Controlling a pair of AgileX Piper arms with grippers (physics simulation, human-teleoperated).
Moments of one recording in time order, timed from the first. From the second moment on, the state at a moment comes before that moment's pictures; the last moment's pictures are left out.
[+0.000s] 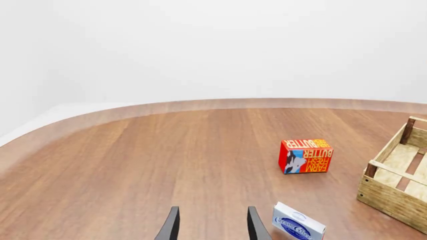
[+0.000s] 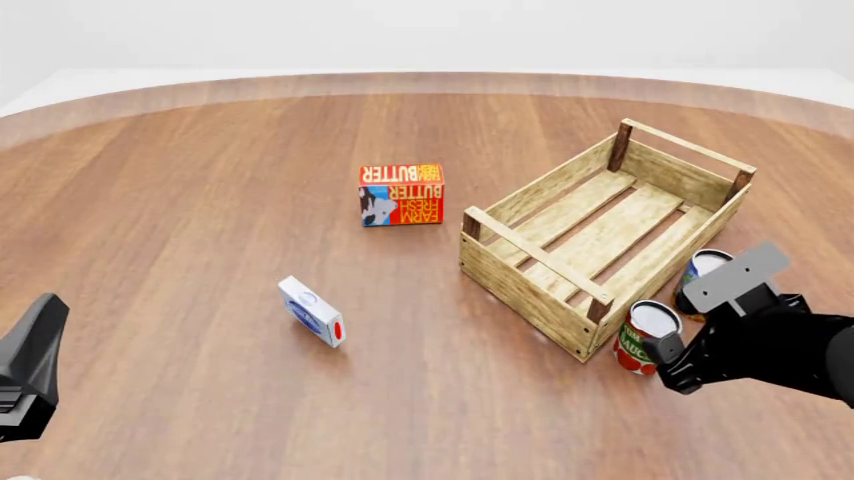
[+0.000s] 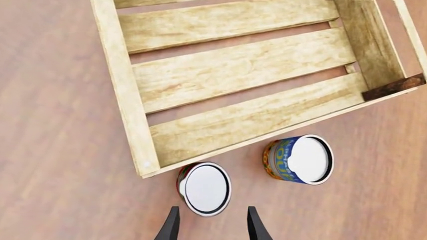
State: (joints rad) left arm 0.00 0.01 0.00 0.00 0.00; right arm 0.12 1.19 -0.34 0.07 -0.39
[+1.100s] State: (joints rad) left arm 0.00 0.01 0.00 0.00 0.00; right arm 0.11 1.33 -0.31 -0.06 -0.39
